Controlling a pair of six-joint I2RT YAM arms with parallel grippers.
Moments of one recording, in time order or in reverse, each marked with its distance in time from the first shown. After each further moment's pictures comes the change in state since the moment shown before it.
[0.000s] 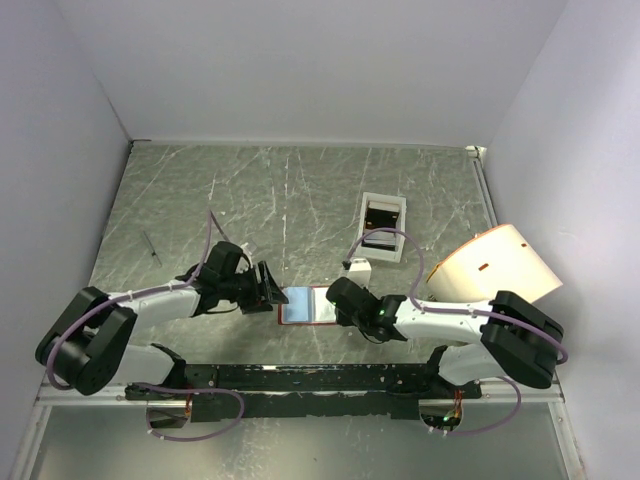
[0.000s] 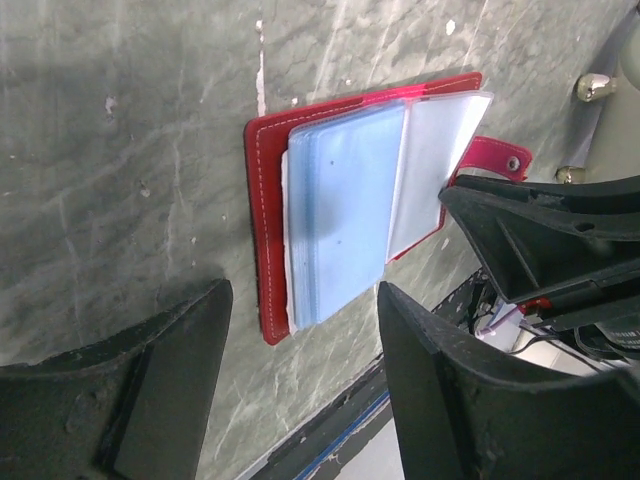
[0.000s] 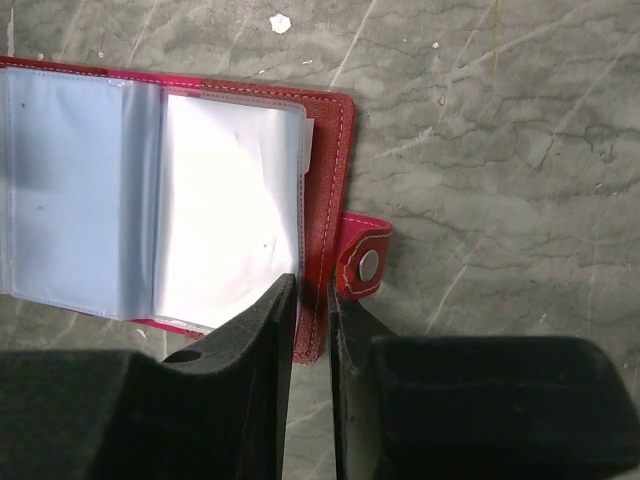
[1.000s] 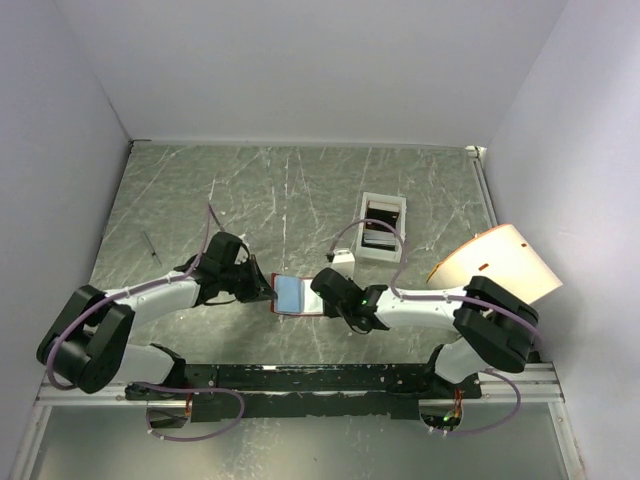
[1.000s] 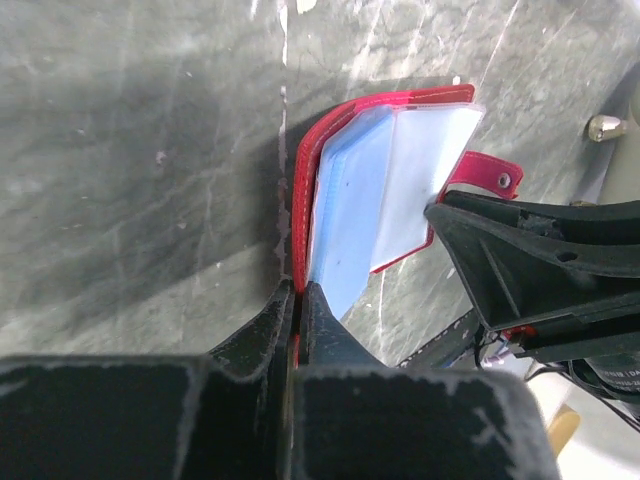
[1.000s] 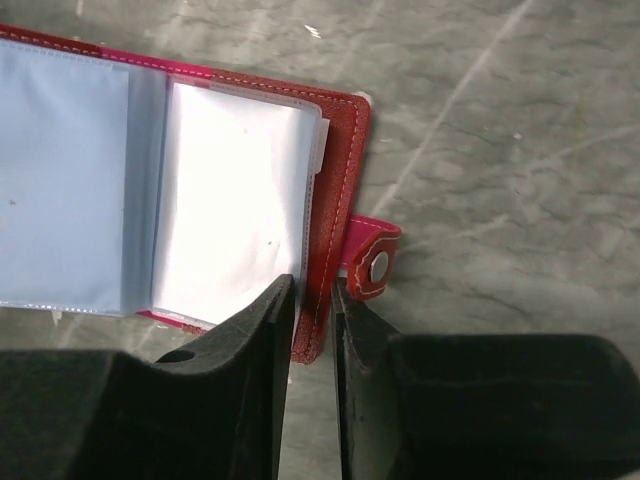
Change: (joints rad) left arm 0.031 0.038 0.075 -0.078 -0.039 0.021; right arm -0.005 0.143 0.117 0.032 0.004 -0.058
